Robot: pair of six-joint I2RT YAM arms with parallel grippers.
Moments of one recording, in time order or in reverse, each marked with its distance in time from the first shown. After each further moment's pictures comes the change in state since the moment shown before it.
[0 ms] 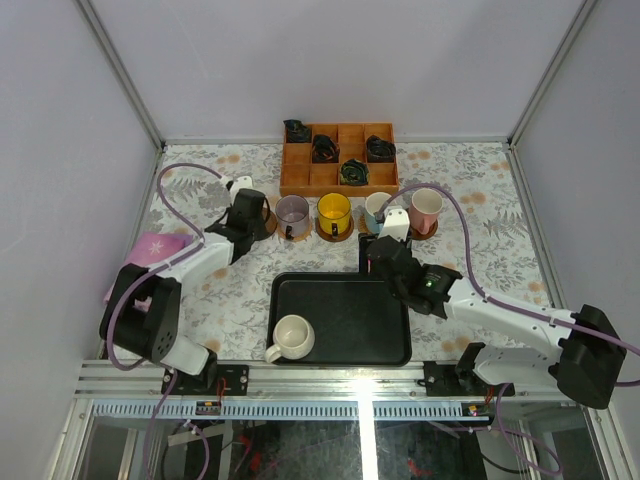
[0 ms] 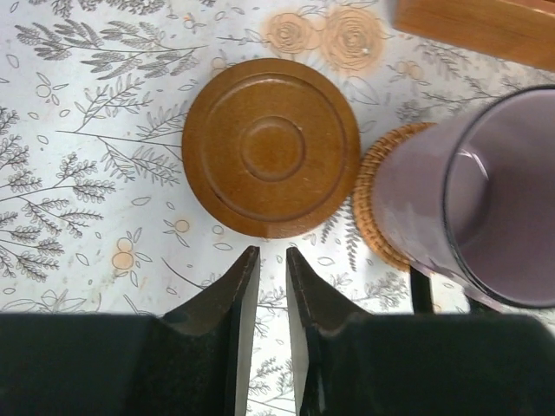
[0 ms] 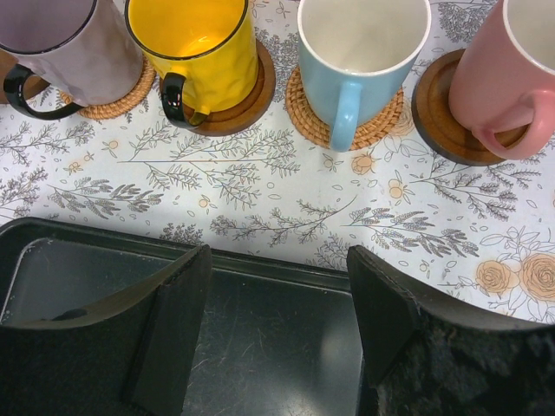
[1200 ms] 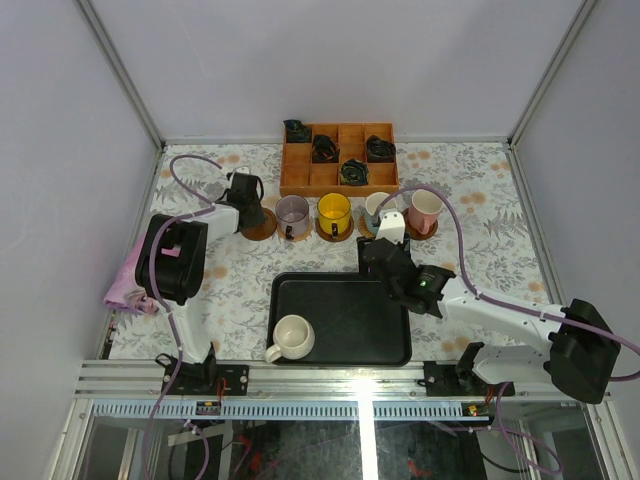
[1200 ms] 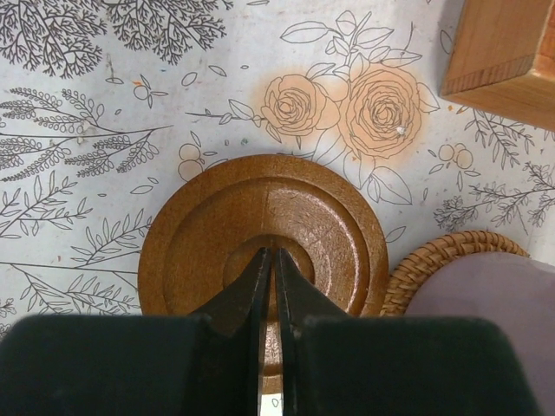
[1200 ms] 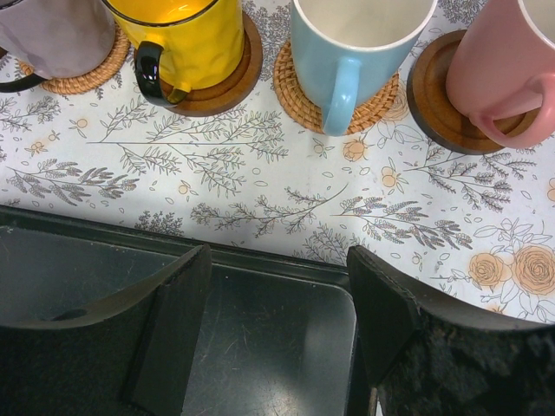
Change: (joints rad) left arm 0.163 0.391 0.245 0.048 0.191 0.024; right arm 0.000 0.042 -0.013 0.001 0.012 -0.017
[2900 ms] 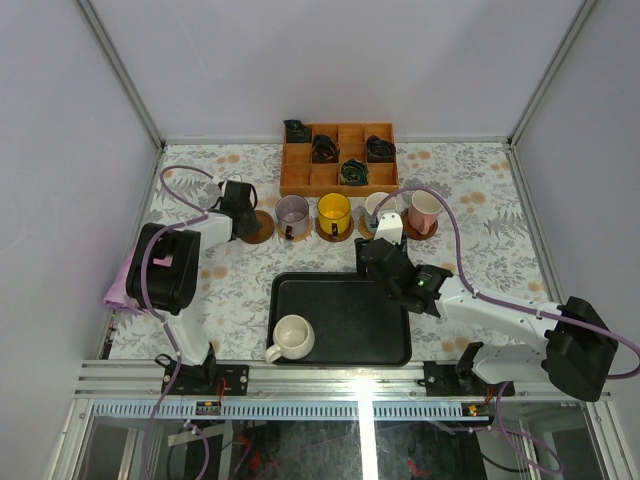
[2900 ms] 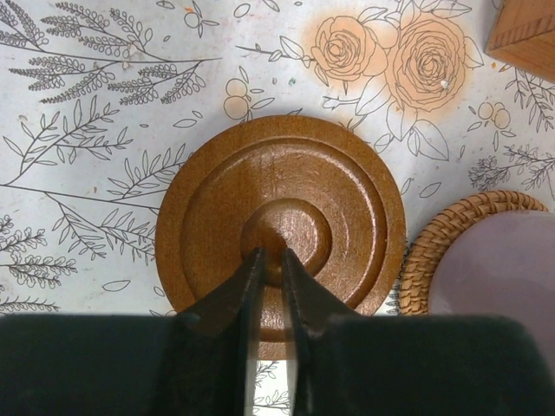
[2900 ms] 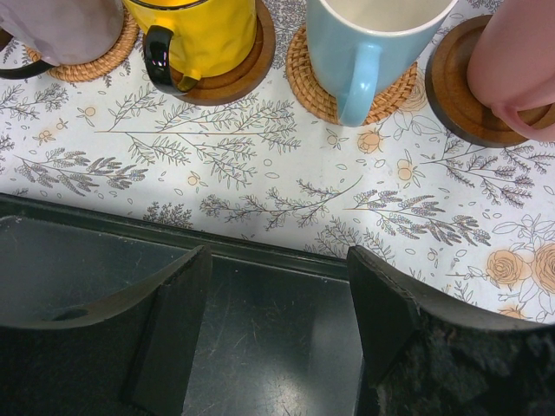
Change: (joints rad) left arm 0.019 -0.086 -0.111 -0.006 0.009 -0.051; right arm 0.000 0.020 0.000 0.003 -0.033 0.019
